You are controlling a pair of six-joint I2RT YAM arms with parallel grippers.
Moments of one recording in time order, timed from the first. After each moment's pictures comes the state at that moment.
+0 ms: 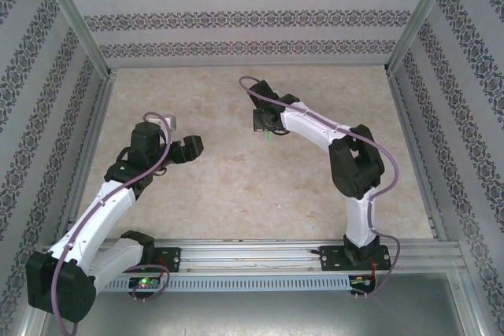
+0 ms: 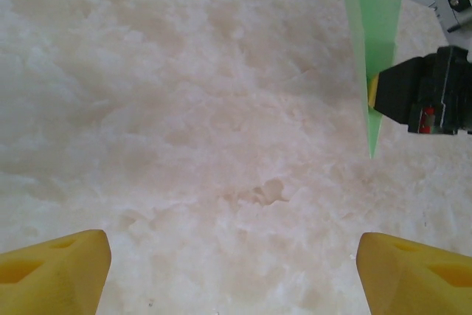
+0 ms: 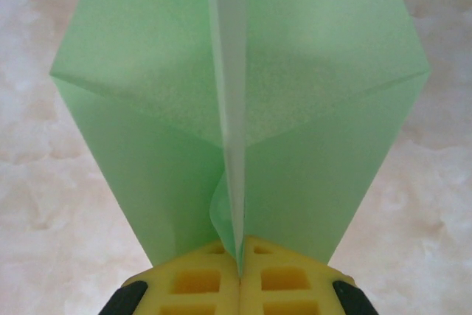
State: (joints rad) left arm -0.23 0.96 0.71 -0.38 0.21 -0.45; right arm 0.58 2.03 1.62 -0.70 0.22 0.54
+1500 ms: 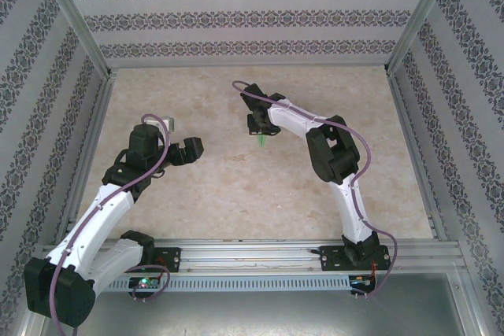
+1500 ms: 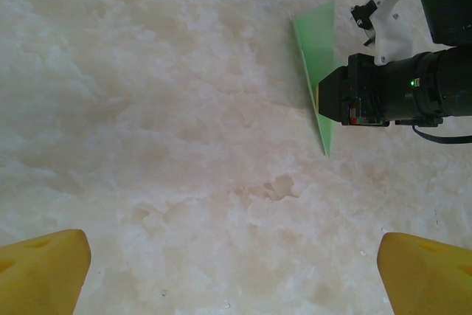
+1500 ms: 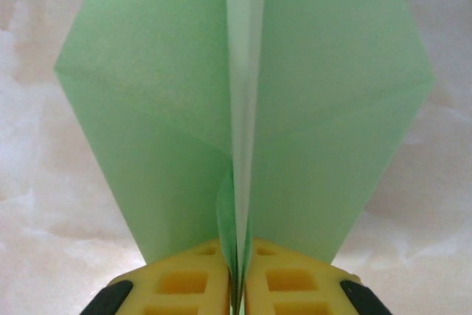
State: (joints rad) left arm -0.23 0.93 0.71 -0.41 0.18 -0.44; right arm 0.57 2.27 1.80 -0.76 0.14 0.54
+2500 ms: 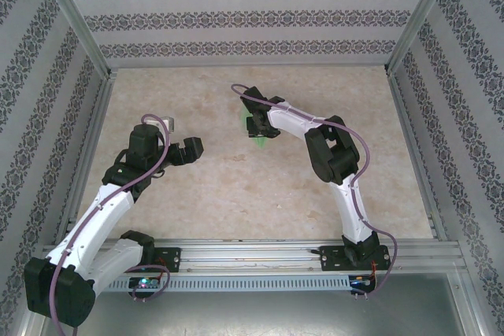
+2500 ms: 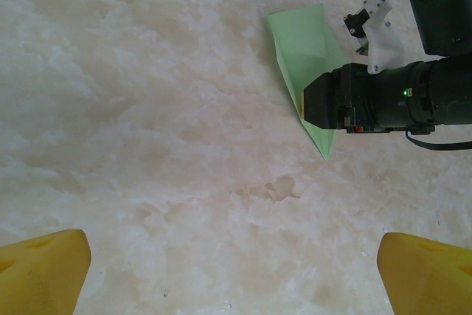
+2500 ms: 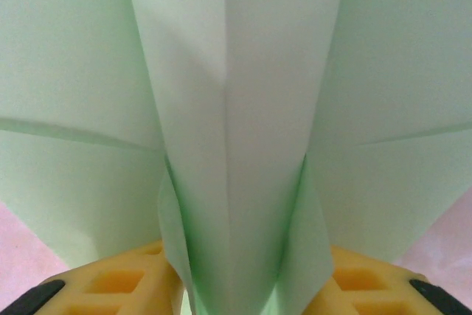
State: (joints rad) left arm -0.23 0.93 0.71 -0.41 0.18 -0.44; right arm 0.57 2.27 1.75 -0.71 0.12 0.52
